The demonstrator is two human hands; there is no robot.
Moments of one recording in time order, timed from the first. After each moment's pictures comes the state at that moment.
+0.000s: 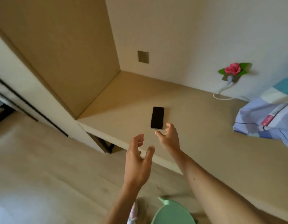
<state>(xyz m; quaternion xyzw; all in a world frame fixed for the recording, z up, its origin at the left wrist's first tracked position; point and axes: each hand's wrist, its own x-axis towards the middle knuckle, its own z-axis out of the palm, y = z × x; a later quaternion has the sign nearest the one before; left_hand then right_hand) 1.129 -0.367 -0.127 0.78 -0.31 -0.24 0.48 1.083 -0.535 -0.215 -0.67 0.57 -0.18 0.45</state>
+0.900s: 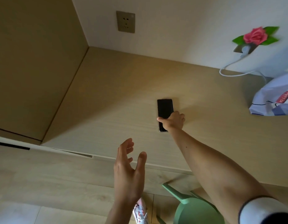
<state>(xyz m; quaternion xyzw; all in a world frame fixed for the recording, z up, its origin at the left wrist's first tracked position) 1.340 -0.439 -0.220 0.77 -0.31 -0.35 0.44 1.237 -0.677 -0.361 -0.53 0.79 -0.04 0.30</state>
